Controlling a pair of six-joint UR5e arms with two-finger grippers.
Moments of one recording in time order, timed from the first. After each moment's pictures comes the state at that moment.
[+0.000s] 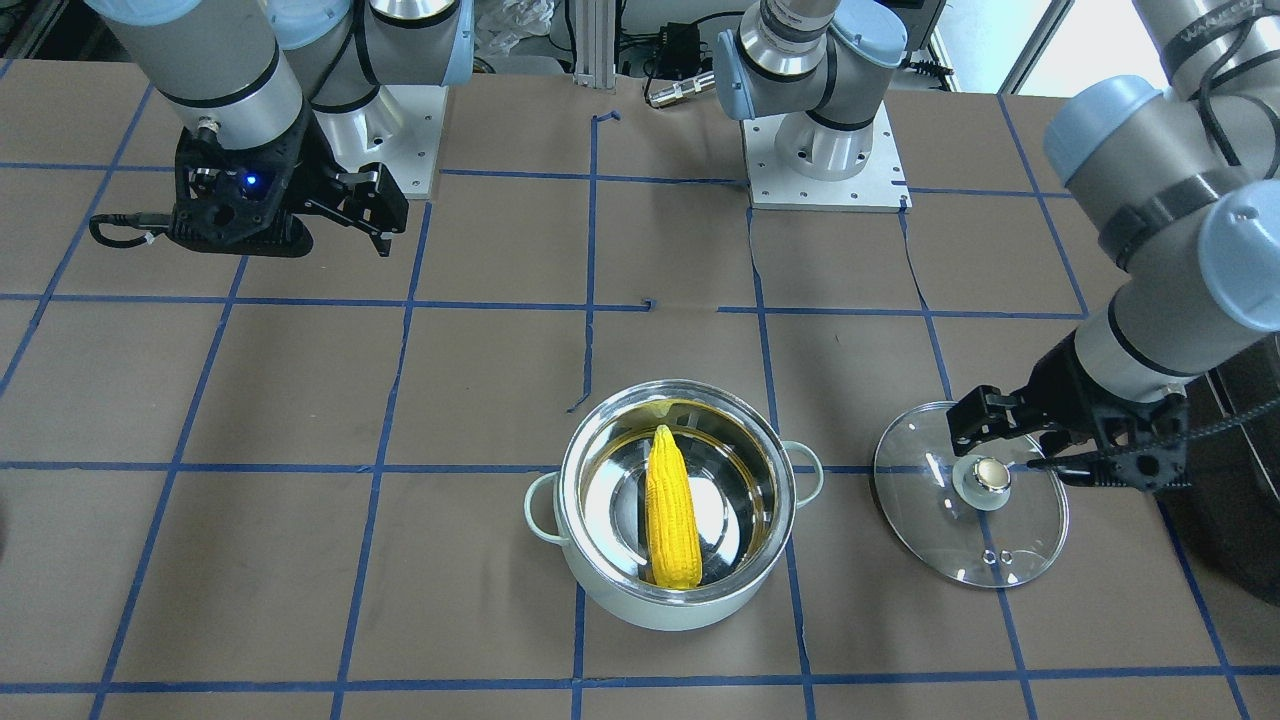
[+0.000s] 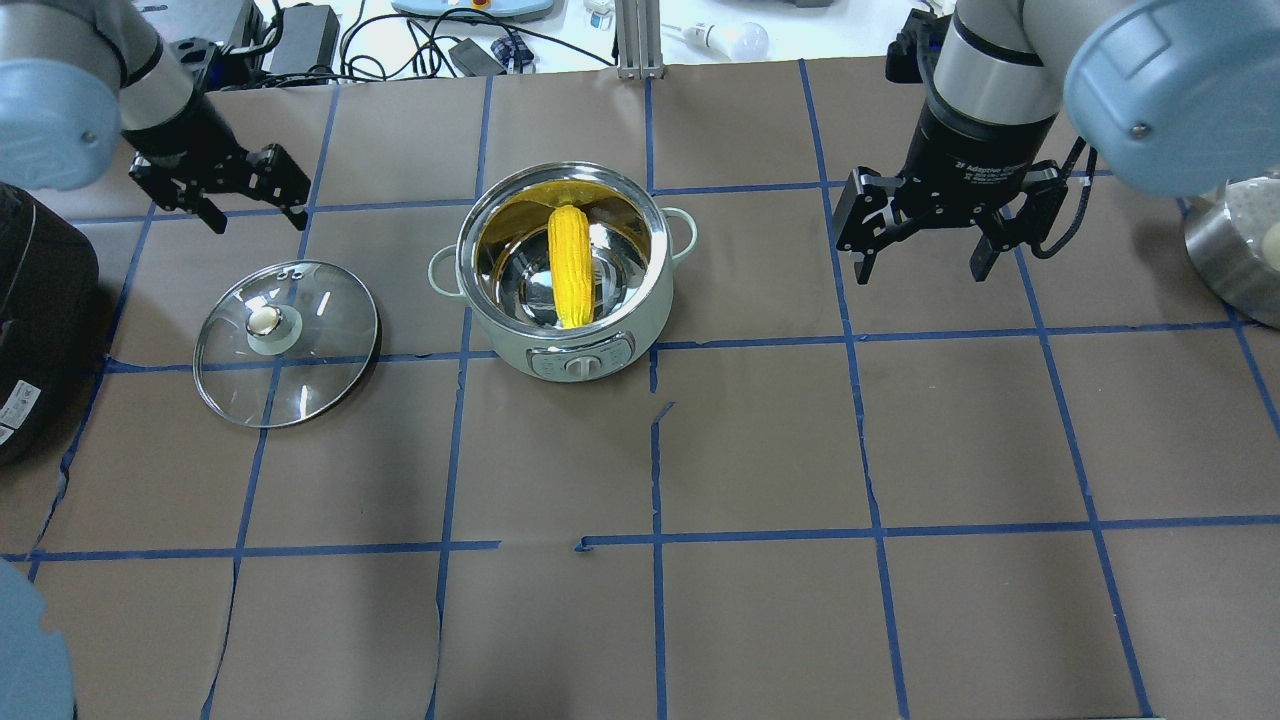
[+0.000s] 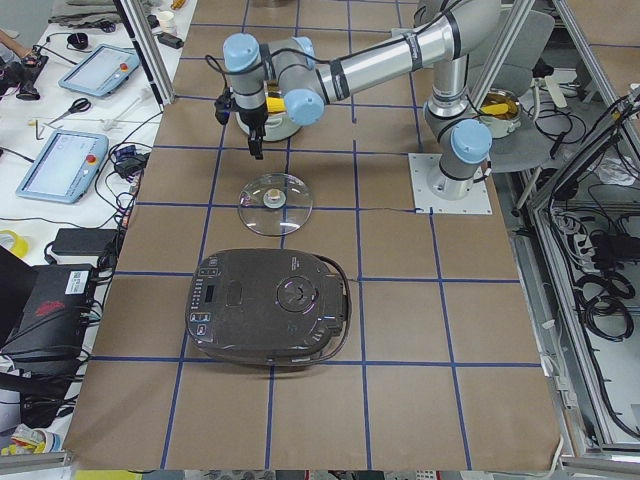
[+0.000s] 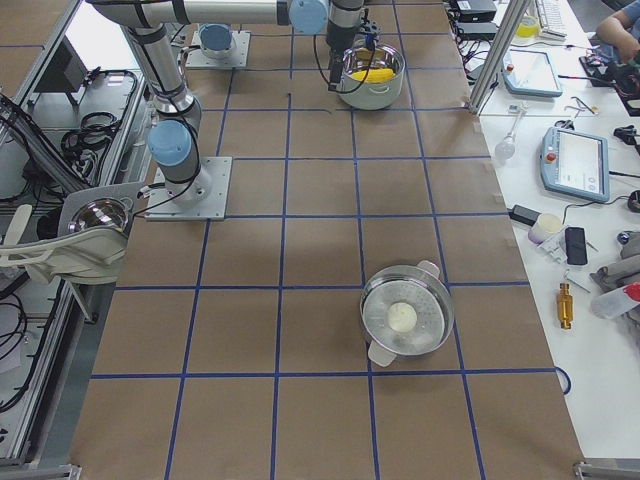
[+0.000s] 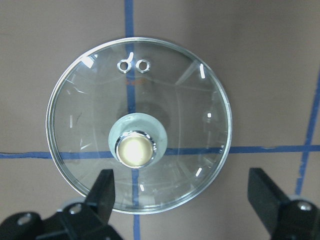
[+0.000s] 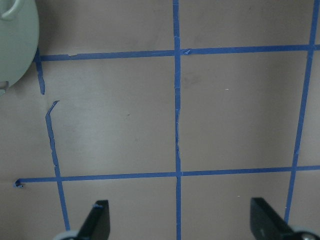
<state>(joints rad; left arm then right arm) -1.38 -1.85 -1.48 -1.37 1.59 0.20 1.61 -1.55 1.58 -1.47 -1.57 0.07</state>
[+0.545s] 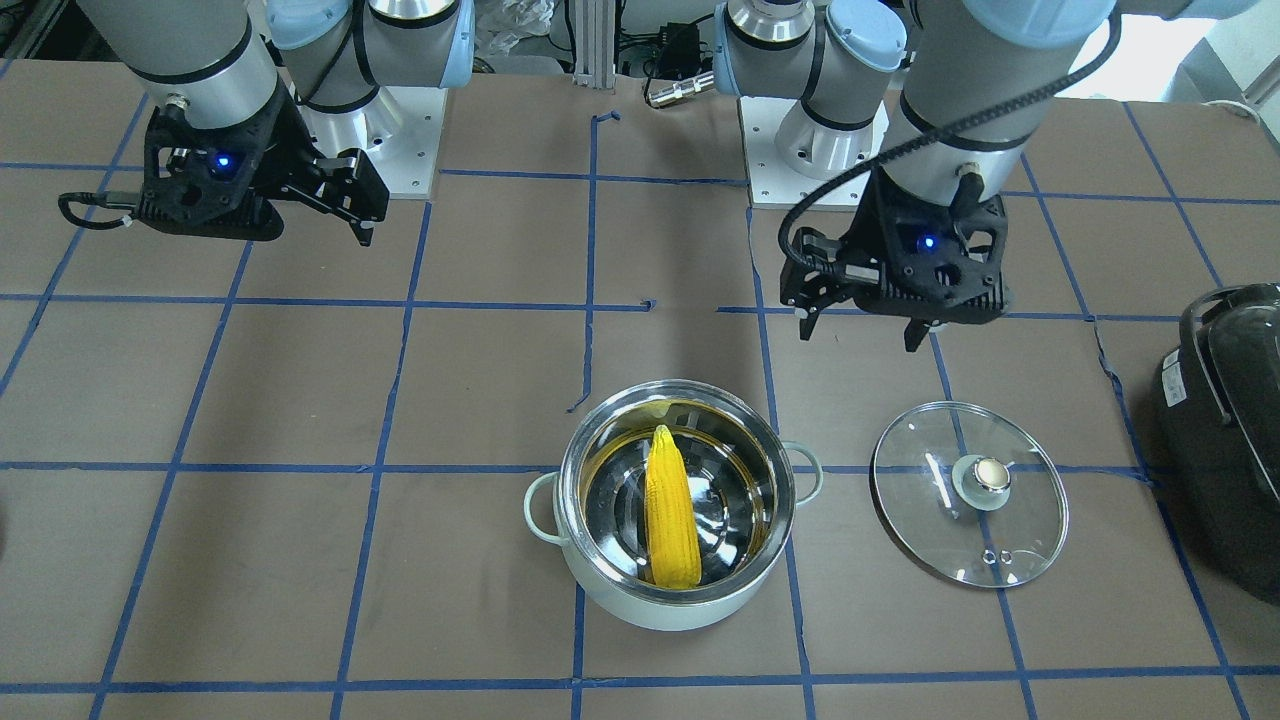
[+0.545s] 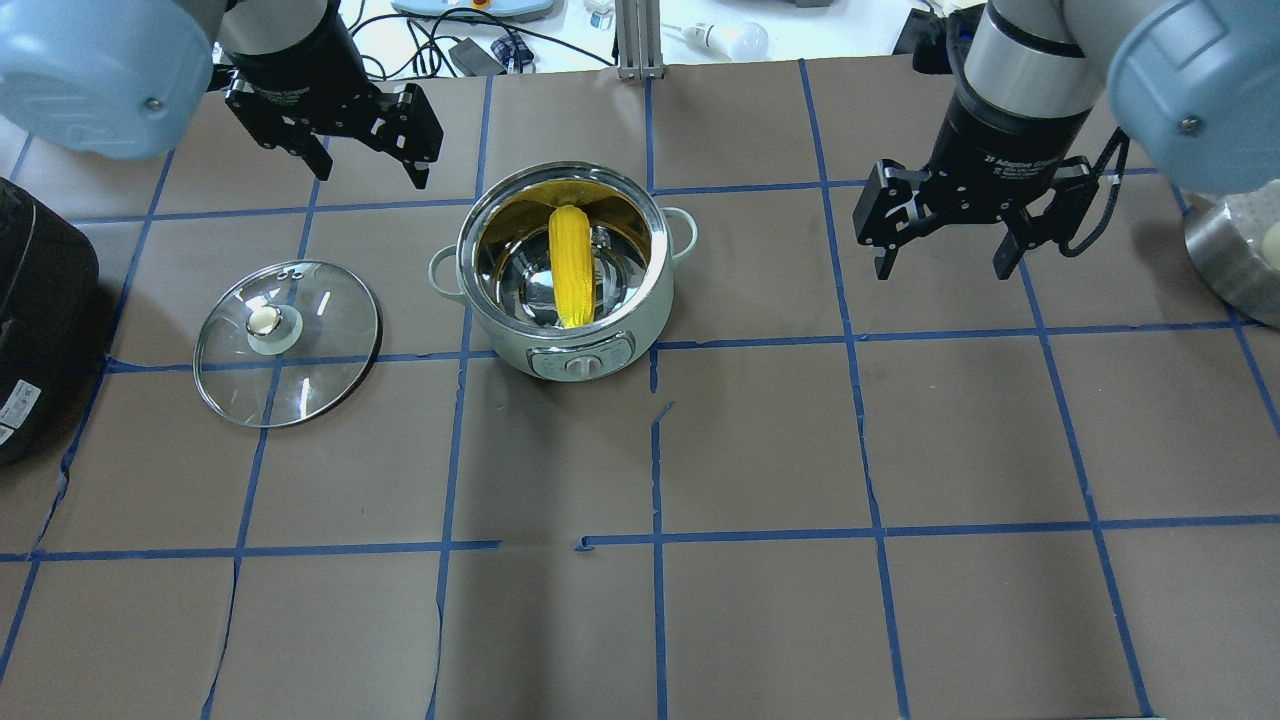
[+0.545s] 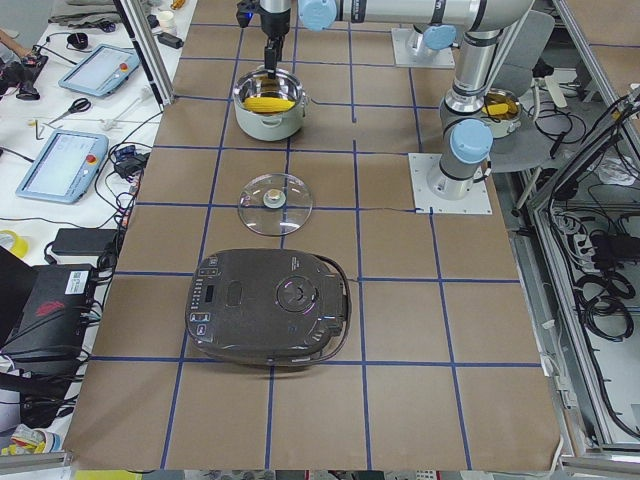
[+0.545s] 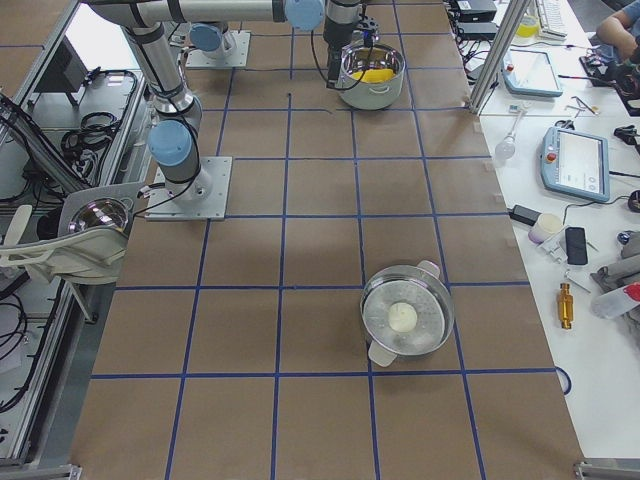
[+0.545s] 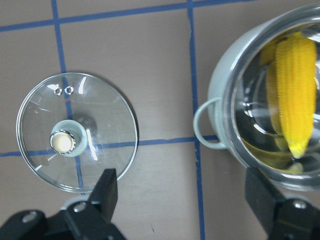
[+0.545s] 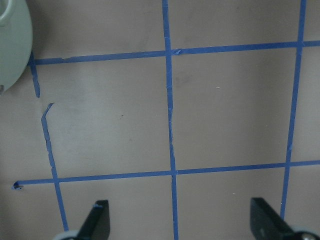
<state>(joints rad) -1.63 -1.68 -1.45 -1.50 1.59 0.08 1.57 -1.57 1.58 -1.45 -1.58 0.07</state>
